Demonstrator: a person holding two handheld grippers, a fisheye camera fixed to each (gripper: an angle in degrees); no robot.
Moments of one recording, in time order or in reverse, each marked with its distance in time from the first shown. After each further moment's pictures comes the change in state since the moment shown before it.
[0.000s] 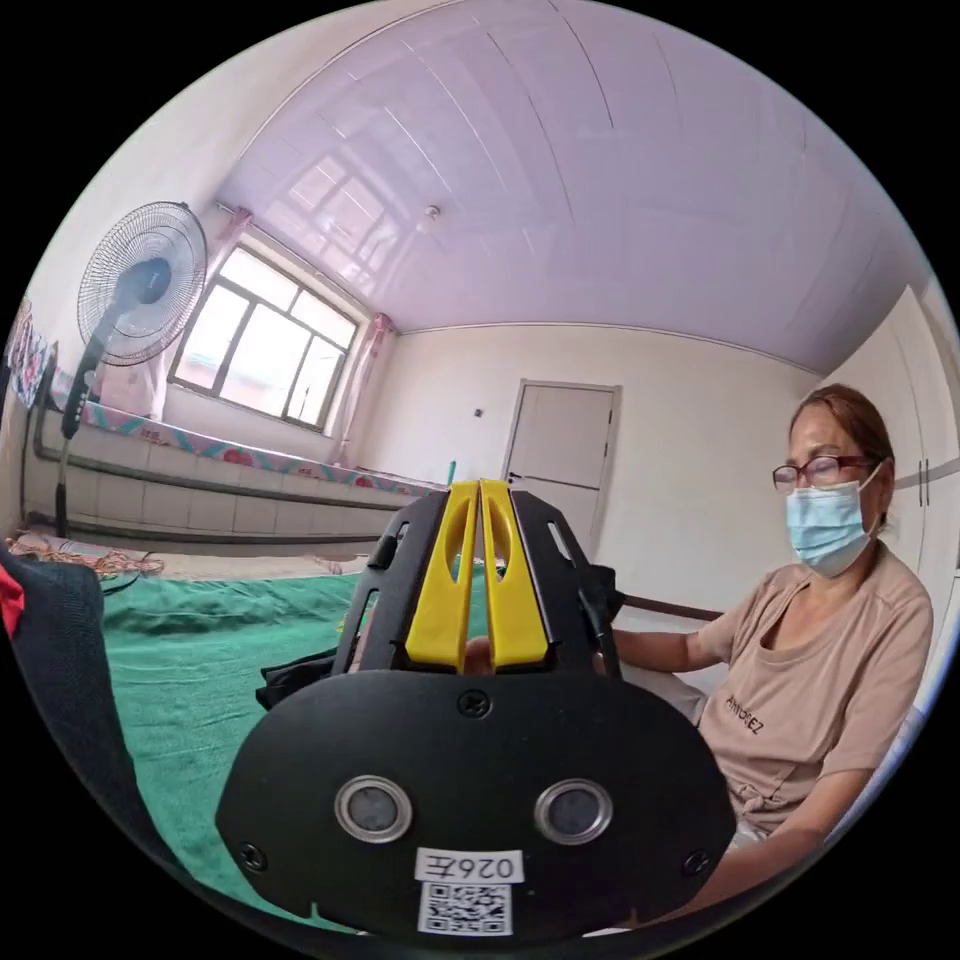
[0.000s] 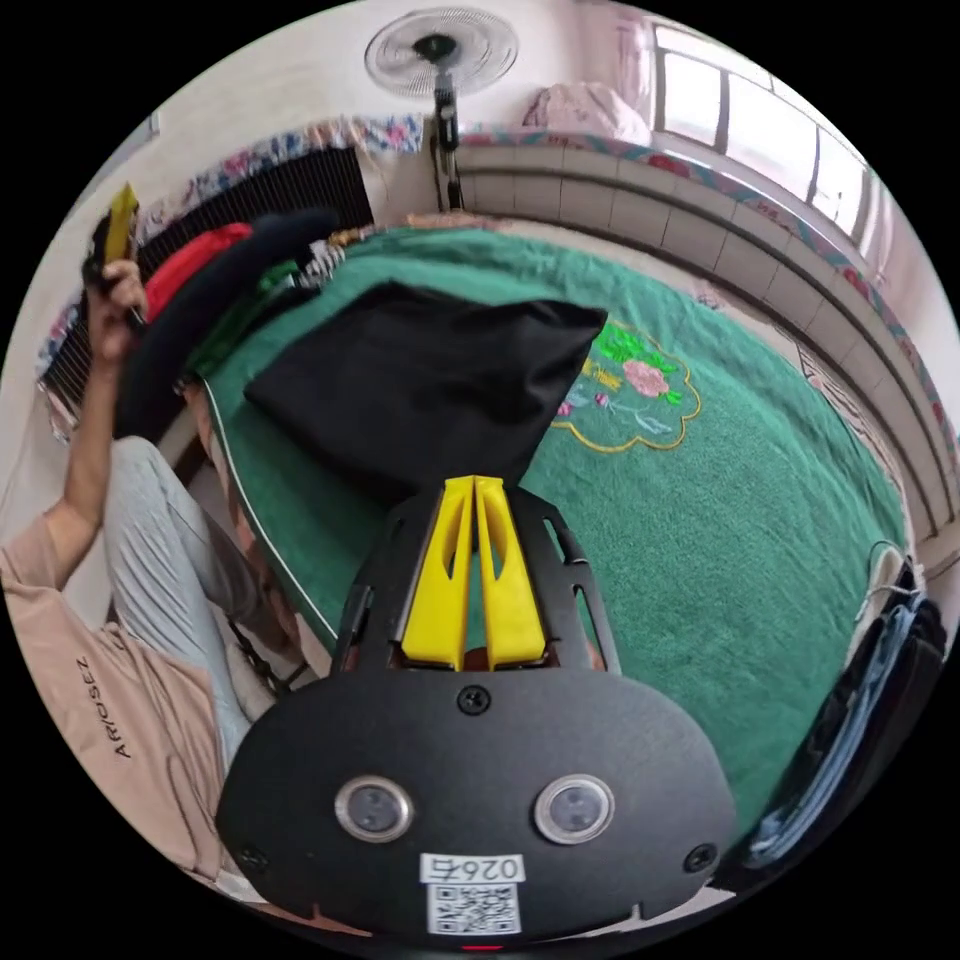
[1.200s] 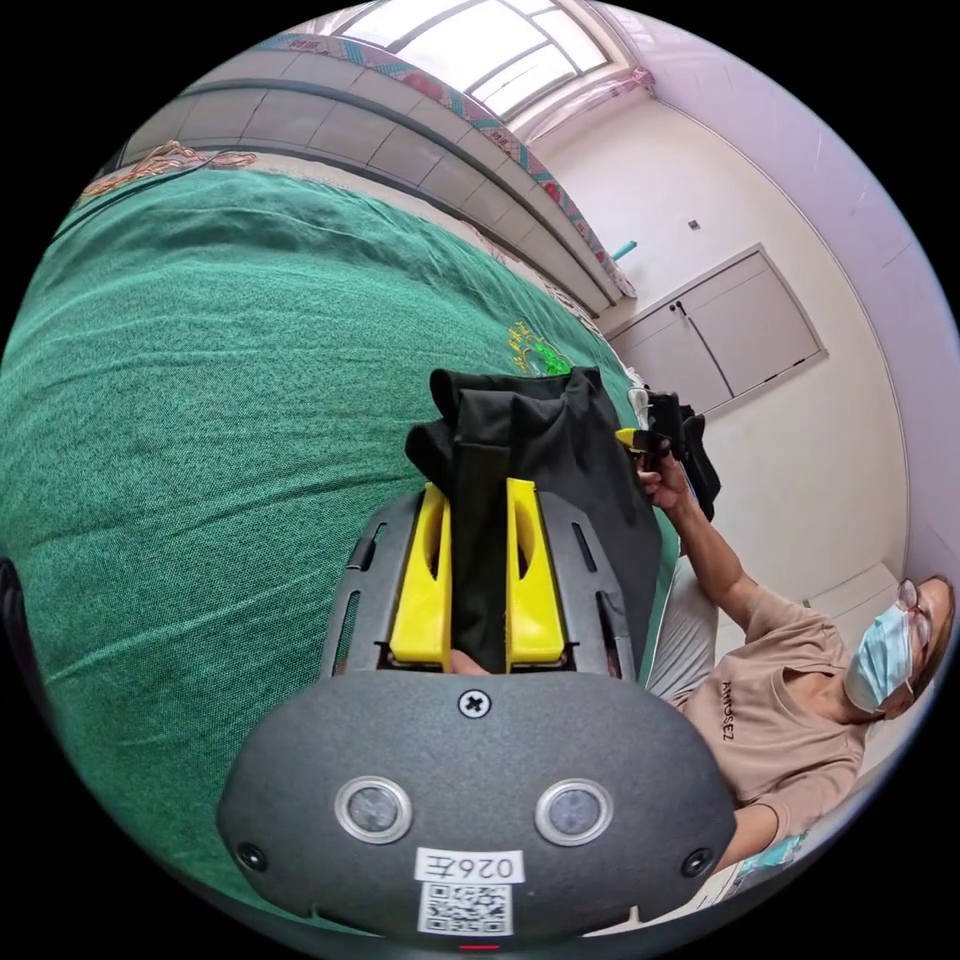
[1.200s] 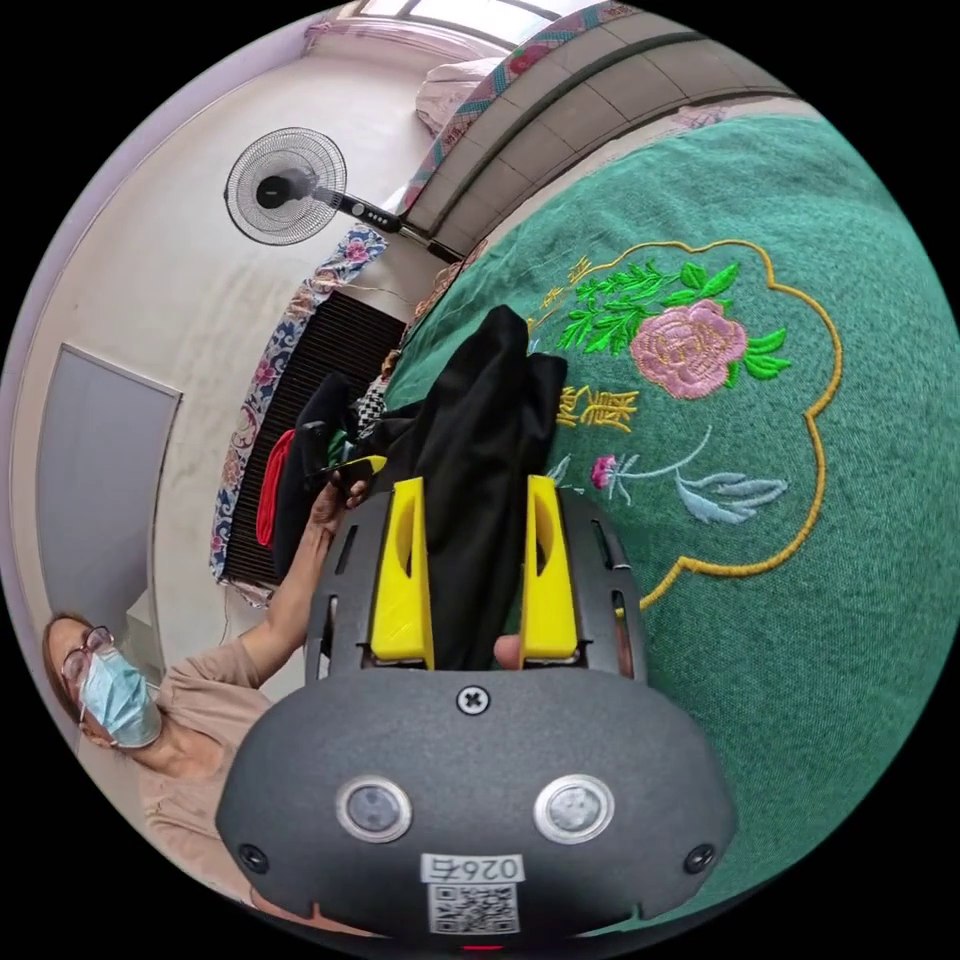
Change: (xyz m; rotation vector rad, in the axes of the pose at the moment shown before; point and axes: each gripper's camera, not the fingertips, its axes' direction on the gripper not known) left arm -0.407 0.028 0.008 -0.808 -0.156 -0.632; right arm 0.144 0.029 0.336 0.097 -0.716 0.413
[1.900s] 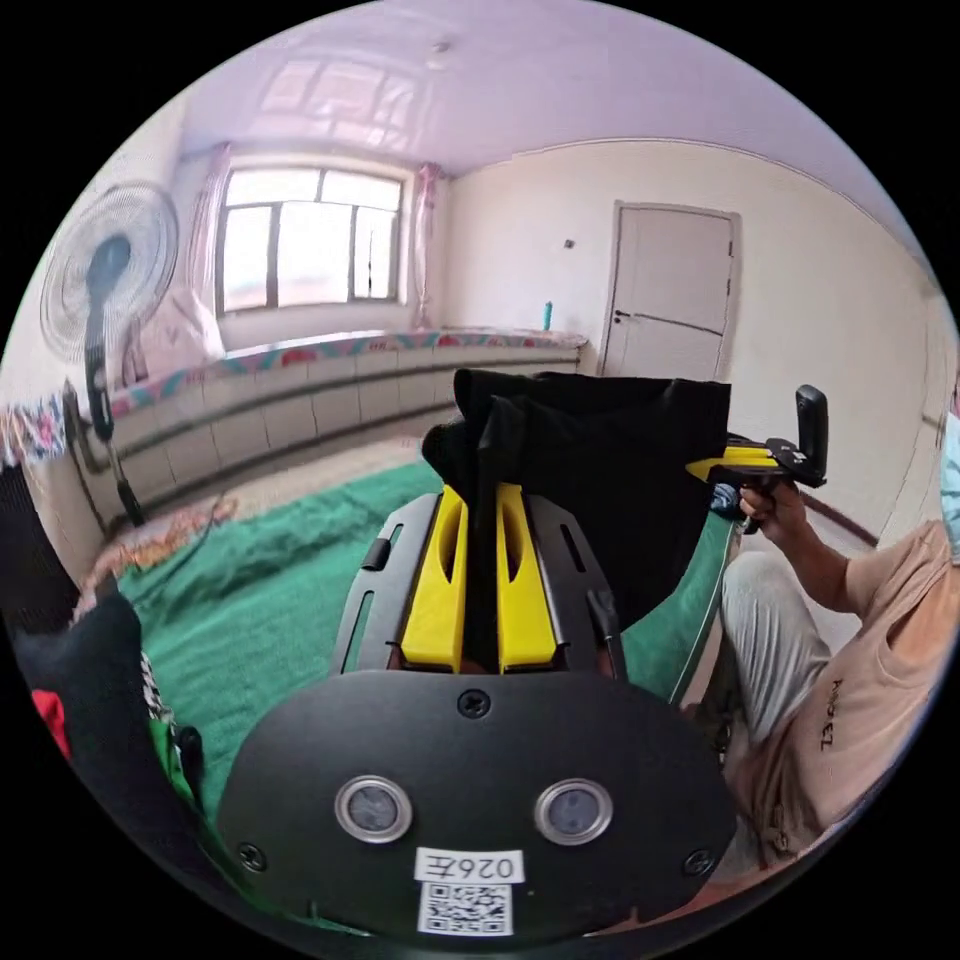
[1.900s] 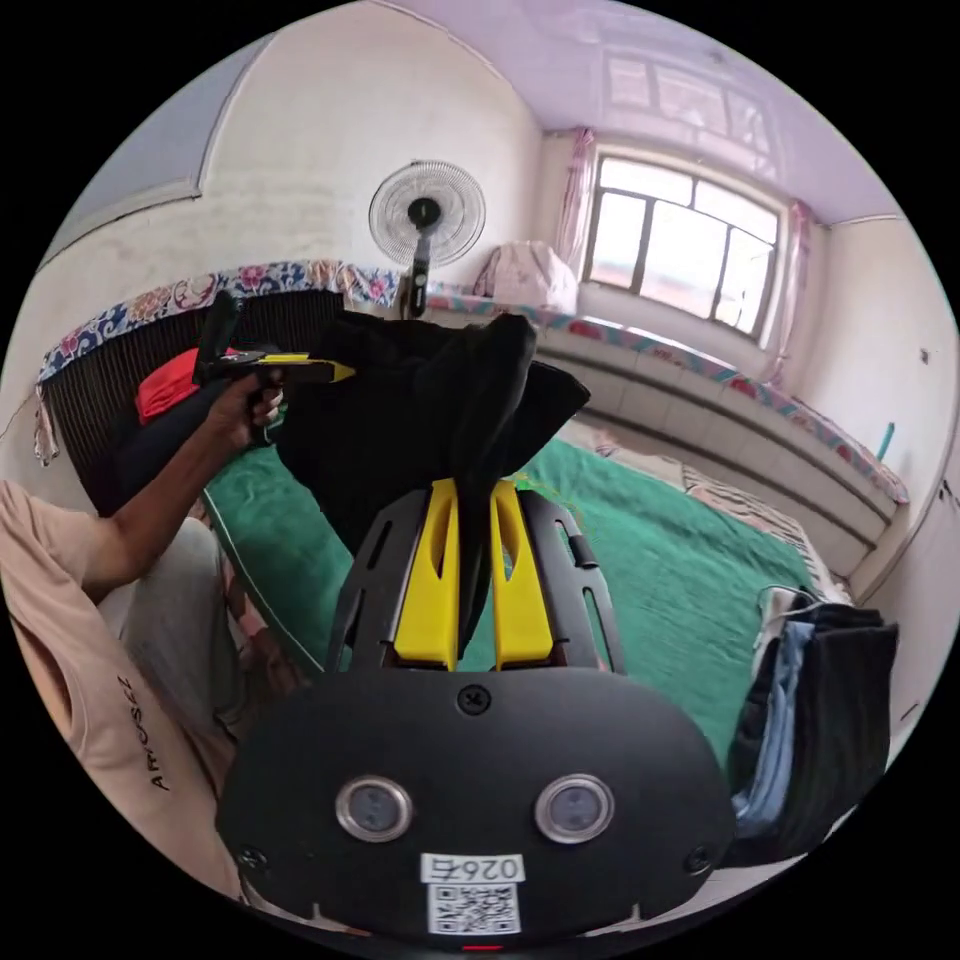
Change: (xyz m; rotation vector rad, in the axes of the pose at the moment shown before) left arm 0.399 -0.109 -0.354 0.426 -0.361 0.565; right arm -0.332 0.392 -0.051 0.390 0.811 -0.579
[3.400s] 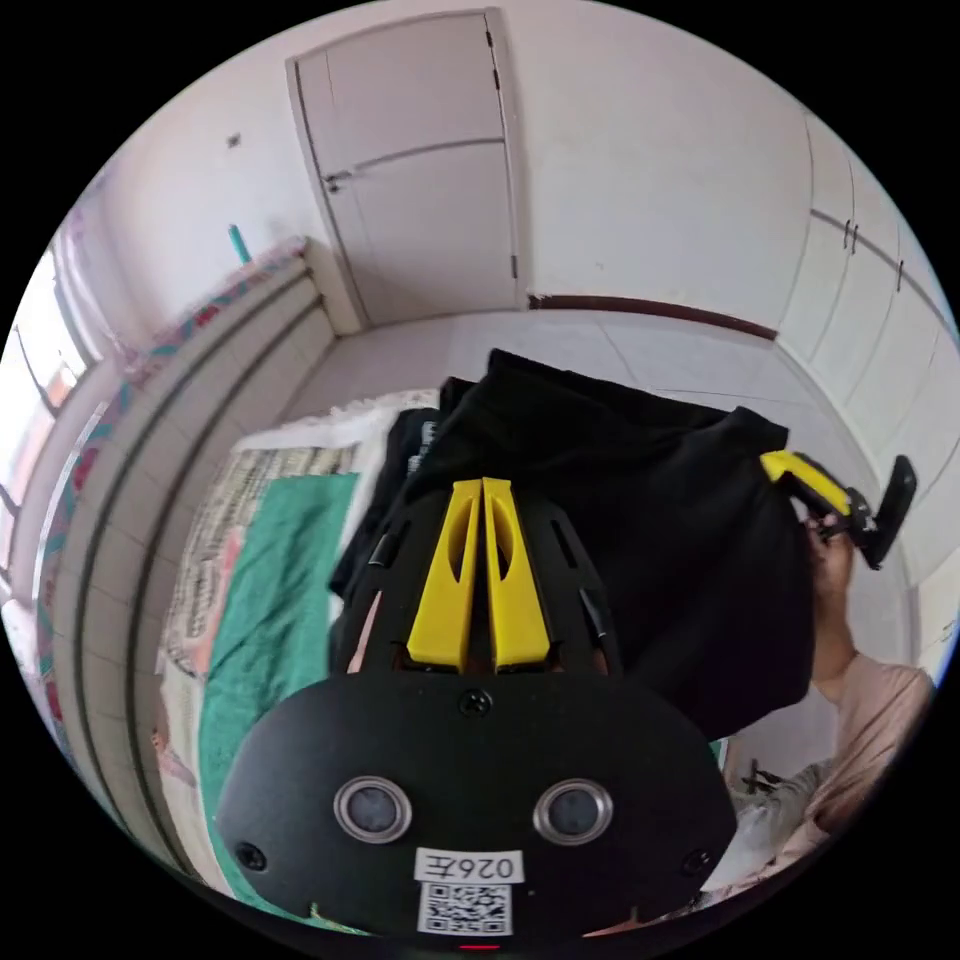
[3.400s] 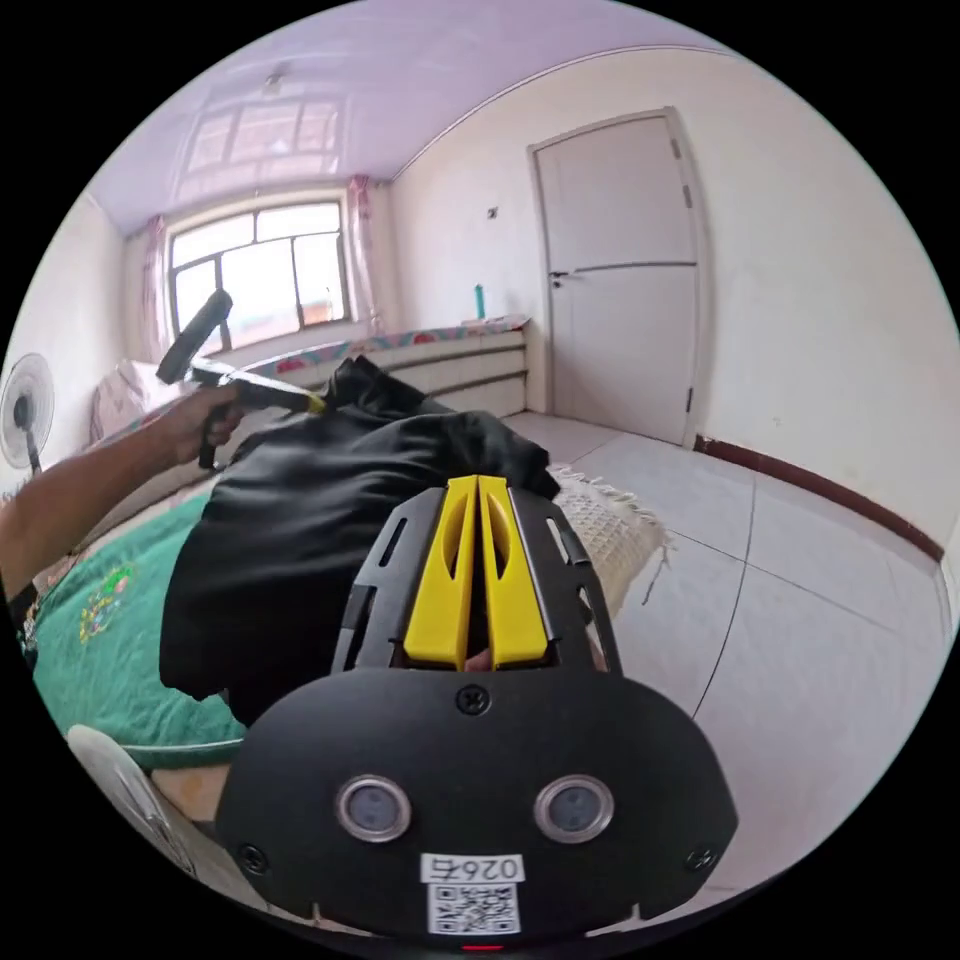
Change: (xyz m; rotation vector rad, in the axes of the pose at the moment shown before) left arm 0.564 -0.664 0.384 -0.355 0.414 0.612; right arm 0.288 0.486 -0.506 0.114 0.857 0.723
